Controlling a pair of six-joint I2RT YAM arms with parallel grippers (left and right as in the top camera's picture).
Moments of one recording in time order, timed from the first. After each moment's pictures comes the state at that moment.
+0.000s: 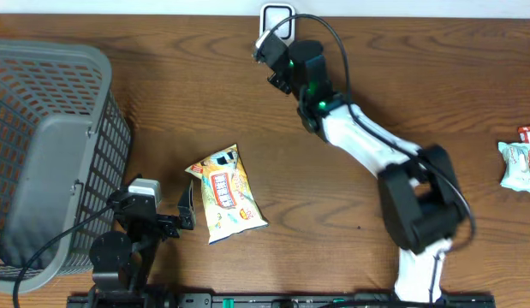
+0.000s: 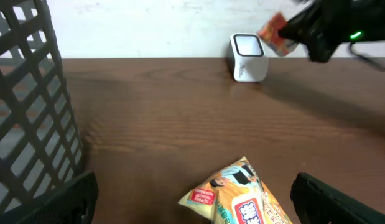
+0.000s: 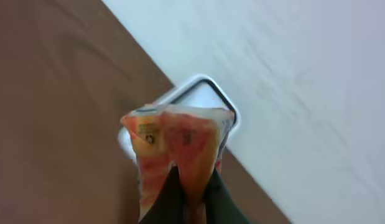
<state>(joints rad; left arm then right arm) -0.01 0.16 0.30 -0.40 0.17 -0.03 0.48 2.10 1.47 0.24 0.16 -0.62</state>
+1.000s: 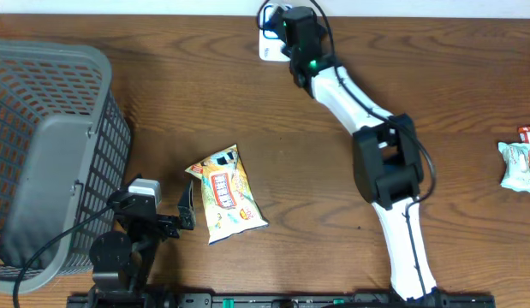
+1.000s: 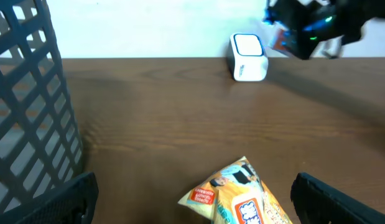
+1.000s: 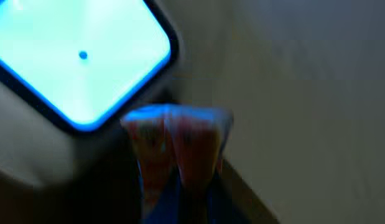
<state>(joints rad) -0.01 0.16 0.30 -0.40 0.17 -0.03 0.40 2.44 2.03 -0.21 0.50 -0.71</state>
